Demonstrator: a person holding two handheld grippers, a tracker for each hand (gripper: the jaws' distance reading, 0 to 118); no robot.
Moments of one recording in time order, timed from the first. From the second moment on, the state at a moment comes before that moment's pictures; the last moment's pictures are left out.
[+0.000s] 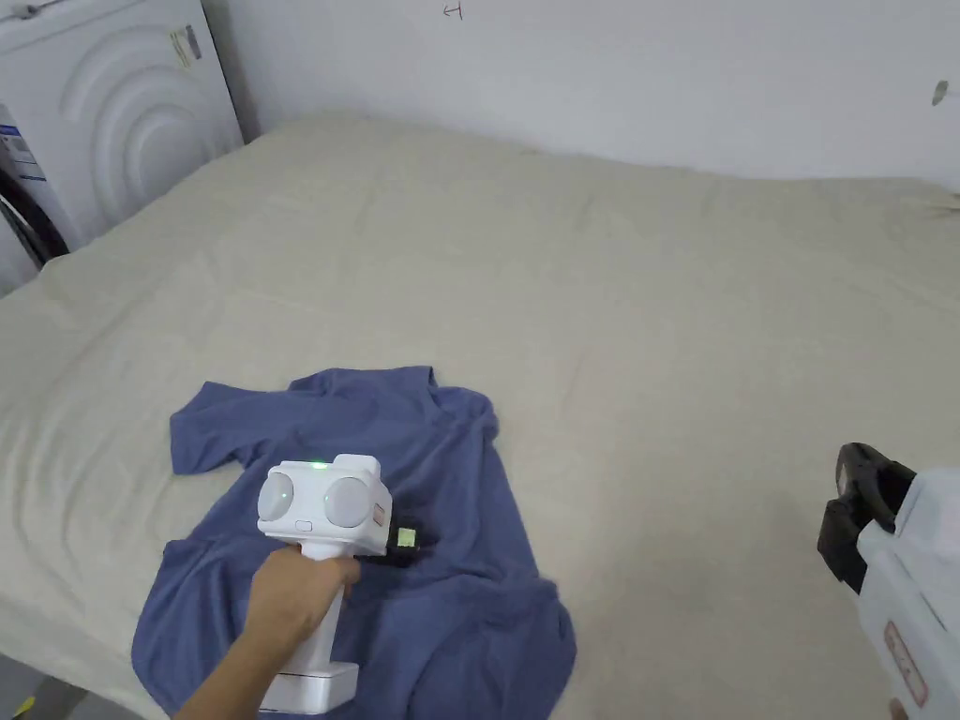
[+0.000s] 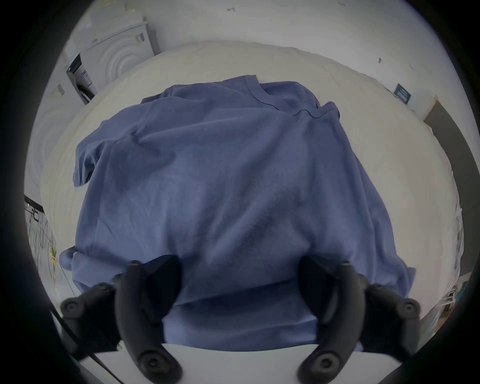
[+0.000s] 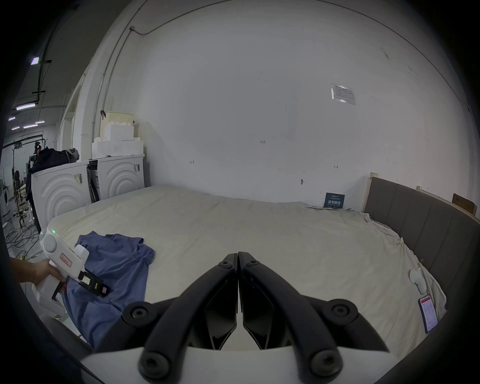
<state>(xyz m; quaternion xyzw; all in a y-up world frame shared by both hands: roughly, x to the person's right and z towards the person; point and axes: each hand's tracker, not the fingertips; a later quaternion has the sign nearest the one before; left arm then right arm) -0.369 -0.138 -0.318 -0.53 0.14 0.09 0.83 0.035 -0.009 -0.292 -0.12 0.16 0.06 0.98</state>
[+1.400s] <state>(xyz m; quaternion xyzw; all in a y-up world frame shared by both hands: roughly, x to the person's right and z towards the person) -0.026 0.100 -0.407 -0.28 -0.27 0.02 0.92 0.238 0.056 -0.203 -0.05 -0.04 0.01 1.00</state>
